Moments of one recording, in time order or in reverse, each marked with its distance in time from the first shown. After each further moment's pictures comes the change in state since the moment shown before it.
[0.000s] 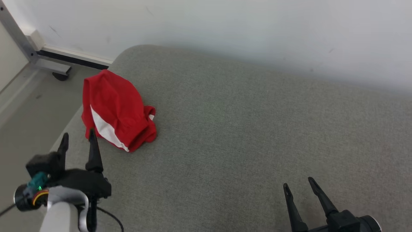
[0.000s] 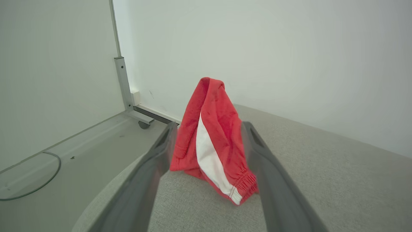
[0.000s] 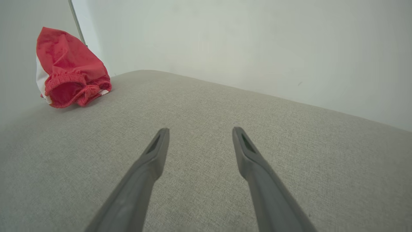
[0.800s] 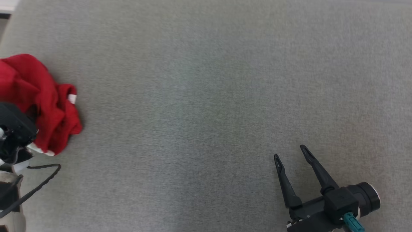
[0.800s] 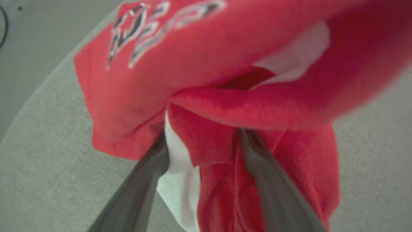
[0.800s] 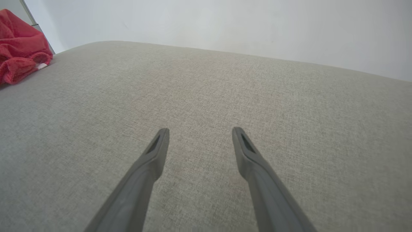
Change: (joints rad) left arm -0.429 0.237 0.140 0.228 -0.258 0.114 0.820; right arm -0.100 -0.035 0.073 -0.119 -0.025 0.000 0.039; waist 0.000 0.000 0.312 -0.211
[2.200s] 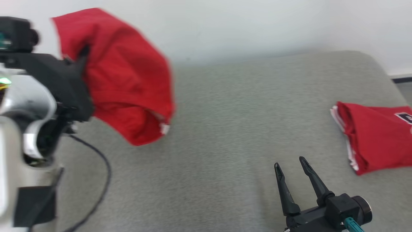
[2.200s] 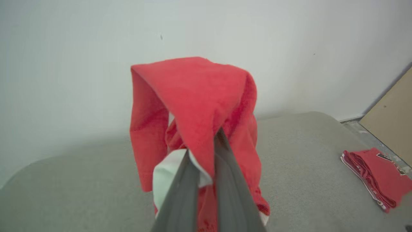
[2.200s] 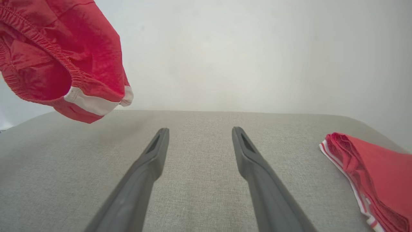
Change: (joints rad) left arm 0.047 -0.053 -0.273 -0.645 -0.010 -0.103 0.158; right arm 0.008 0.034 -0.011 0.106 0.108 0.000 -0.055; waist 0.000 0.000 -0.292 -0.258
